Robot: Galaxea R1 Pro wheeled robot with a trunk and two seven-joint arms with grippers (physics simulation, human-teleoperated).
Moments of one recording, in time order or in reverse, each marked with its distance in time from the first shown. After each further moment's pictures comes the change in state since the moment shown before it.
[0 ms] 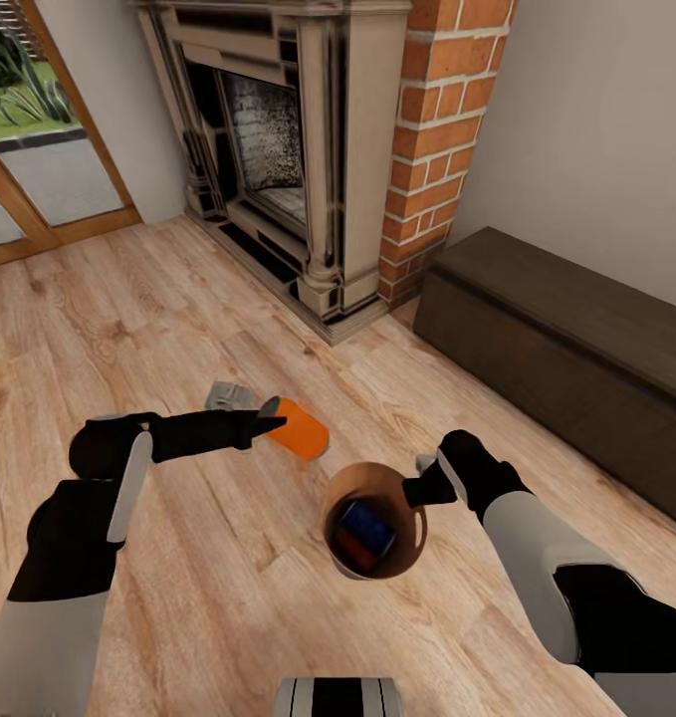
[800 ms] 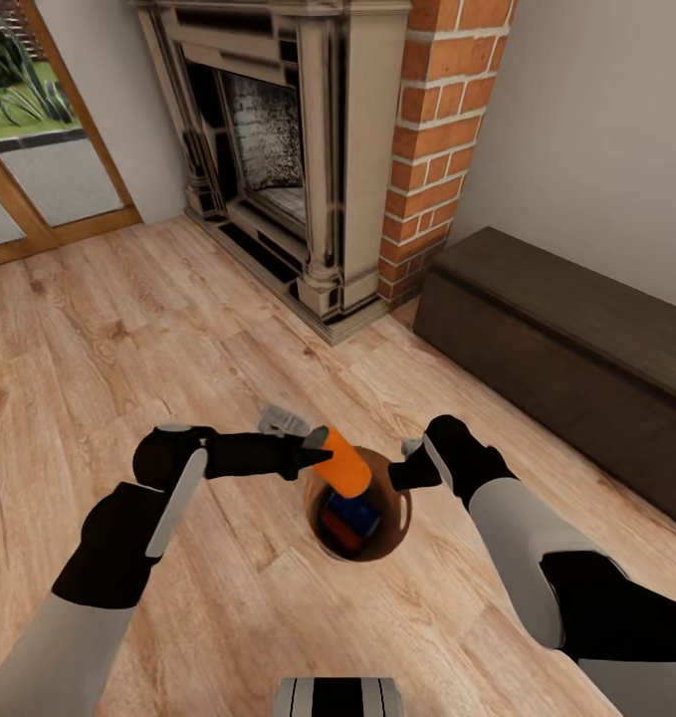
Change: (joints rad) left arm -0.001 -0.008 -0.255 0.051 0.086 -0.030 0.096; right arm -0.043 0.050 0.001 -0.014 -0.001 0.001 -0.013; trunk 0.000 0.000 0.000
